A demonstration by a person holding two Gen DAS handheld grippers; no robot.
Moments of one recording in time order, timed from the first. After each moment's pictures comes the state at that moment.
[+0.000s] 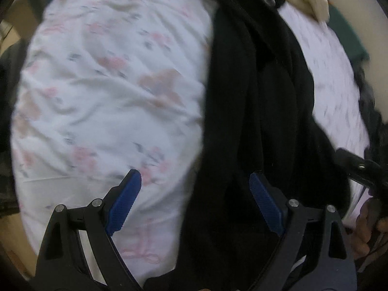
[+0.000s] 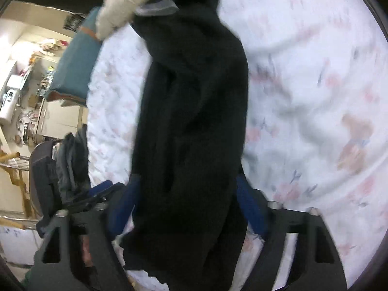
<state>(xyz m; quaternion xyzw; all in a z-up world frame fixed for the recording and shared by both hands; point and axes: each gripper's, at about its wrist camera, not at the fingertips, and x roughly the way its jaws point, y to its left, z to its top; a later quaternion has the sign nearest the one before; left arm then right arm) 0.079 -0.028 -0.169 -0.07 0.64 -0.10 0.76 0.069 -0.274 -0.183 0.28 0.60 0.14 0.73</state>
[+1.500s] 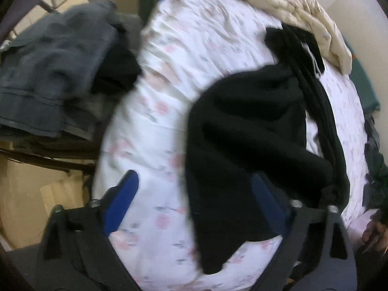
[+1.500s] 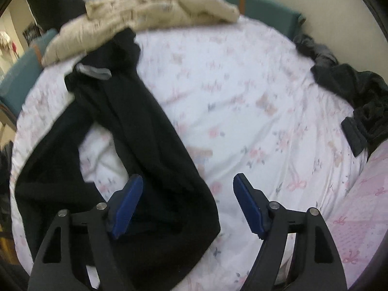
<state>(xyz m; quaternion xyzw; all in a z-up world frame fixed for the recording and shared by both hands) -0.028 0.099 -0.106 -0.14 0.58 0.01 0.80 -0.027 -0.336 -0.088 0.09 0.47 -0.12 0.87</state>
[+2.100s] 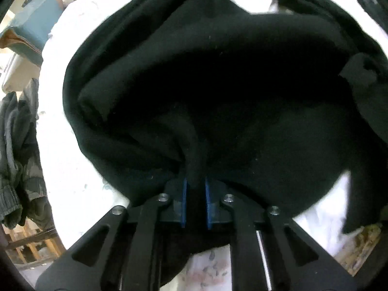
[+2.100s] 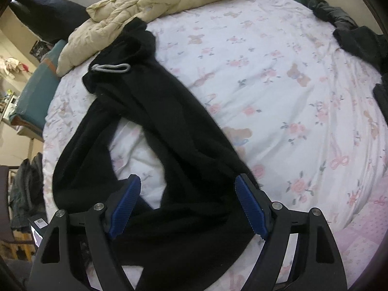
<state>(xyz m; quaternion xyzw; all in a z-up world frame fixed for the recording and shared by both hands) -0.040 -0.079 -0.189 0.17 0.62 -0.09 0.76 -0.011 -0.336 -0.111 0.19 0.51 -0.04 0.83</state>
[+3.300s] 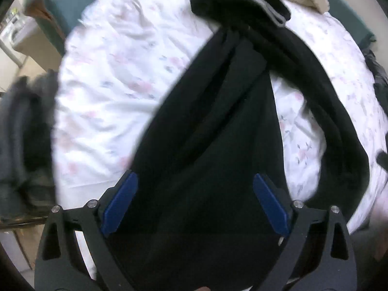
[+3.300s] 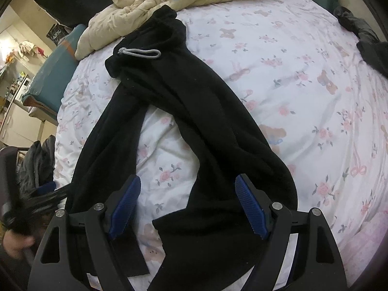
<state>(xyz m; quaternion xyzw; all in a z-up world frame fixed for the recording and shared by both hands) 0.055 -0.049 -0.132 0.02 0.61 -0.05 0.79 0.004 -0.297 -0.111 0.17 0.53 0.01 0.83</state>
